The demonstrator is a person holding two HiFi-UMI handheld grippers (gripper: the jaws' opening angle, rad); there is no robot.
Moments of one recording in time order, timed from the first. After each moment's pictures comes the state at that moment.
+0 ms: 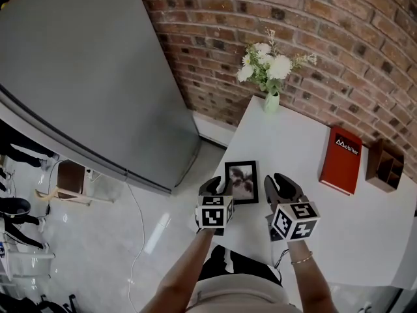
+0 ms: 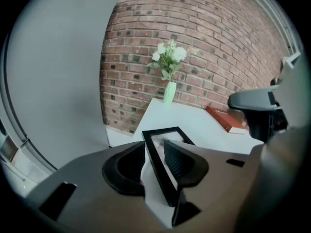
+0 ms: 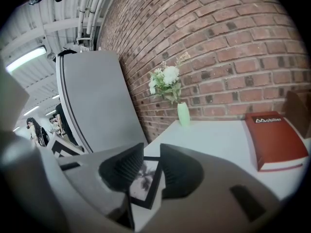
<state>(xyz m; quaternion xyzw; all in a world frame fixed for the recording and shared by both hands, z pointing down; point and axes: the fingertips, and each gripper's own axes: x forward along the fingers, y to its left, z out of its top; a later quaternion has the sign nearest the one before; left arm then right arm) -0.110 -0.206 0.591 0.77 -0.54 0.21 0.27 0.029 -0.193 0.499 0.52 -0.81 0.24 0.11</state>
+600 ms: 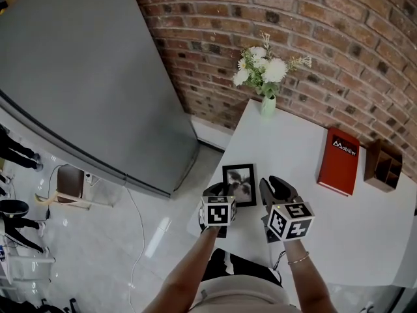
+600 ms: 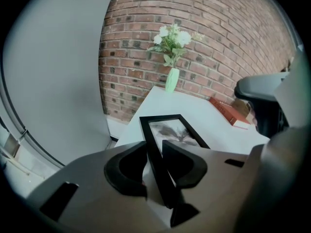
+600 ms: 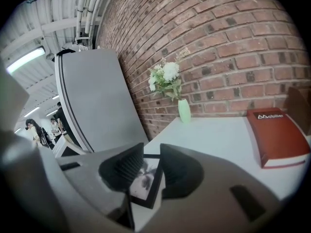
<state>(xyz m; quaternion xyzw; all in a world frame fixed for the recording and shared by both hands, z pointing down) -0.097 -0.204 0.625 0.75 -0.54 0.25 0.31 0.026 -0.195 0.510 0.52 -0.81 0.26 0.11</state>
